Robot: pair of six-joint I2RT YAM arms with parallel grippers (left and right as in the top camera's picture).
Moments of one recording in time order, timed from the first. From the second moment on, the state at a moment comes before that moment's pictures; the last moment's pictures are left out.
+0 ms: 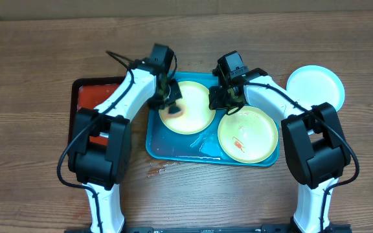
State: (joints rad) left arm -0.30 2.08 1.54 -0.79 0.18 -0.59; right arm 0.40 2.09 1.43 -0.60 -0.25 0.31
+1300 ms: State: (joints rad) left arm -0.29 2.22 1.82 -1.01 0.15 -0.70; right arm 0.39 2.09 1.43 -0.60 -0.25 0.31
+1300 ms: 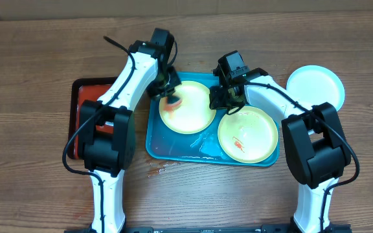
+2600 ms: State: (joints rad) left arm -0.30 2.26 1.97 -1.29 -0.15 -0.64; right arm 0.40 2.09 1.44 -0.62 -0.25 0.30
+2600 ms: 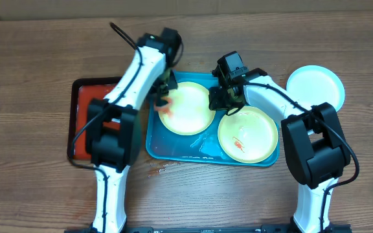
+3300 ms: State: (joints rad) left arm 0.06 2.00 1.97 -1.49 -0.17 -0.55; right arm 0.75 1.84 1.60 -0.66 0.79 -0.07
